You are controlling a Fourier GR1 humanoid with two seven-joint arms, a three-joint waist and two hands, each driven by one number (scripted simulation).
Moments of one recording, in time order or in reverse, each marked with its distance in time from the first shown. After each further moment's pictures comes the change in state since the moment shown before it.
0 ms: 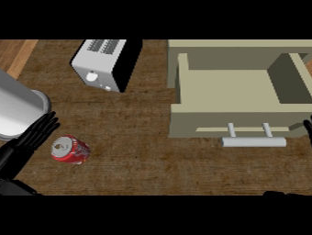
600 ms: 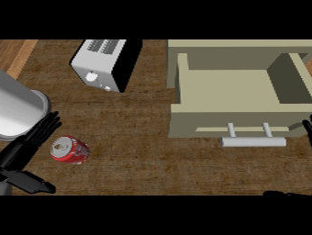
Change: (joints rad) left arm -0.104 0.057 -0.014 0.310 -0.135 0.067 -0.201; right arm -0.006 0.012 -0.017 0.021 0.010 0.027 -0.028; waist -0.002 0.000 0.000
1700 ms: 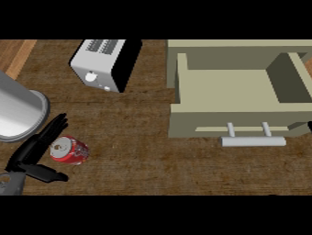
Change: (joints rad) left arm -0.177 0.049 -0.072 0.470 -0.093 0.145 -0.232; right arm 0.013 0.026 -0.004 -0.065 0.005 -0.002 0.037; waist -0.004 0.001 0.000
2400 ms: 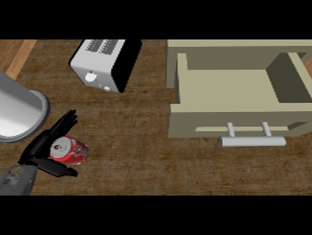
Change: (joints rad) left arm -0.072 -0.028 -0.038 0.091 0.002 0.034 -0.019; right arm 0.032 0.006 -0.016 -0.051 -0.029 0.022 0.026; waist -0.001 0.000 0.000
